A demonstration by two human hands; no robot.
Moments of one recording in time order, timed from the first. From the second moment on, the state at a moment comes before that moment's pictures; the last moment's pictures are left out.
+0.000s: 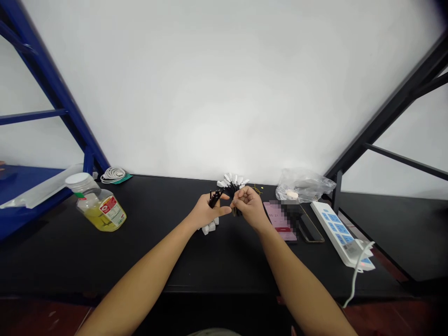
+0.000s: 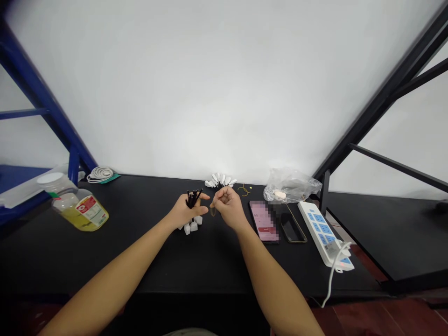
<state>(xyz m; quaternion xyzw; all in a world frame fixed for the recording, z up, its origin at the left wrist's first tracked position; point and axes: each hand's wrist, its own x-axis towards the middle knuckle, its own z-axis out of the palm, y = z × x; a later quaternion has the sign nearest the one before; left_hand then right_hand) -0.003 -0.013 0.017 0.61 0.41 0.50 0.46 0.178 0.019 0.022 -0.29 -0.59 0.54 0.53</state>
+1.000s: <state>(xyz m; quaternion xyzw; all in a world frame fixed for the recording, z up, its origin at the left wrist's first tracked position) 0.000 -0.010 0.004 0.60 0.47 0.54 0.35 0.181 0.019 0.019 -0.31 -0.63 0.61 0.38</state>
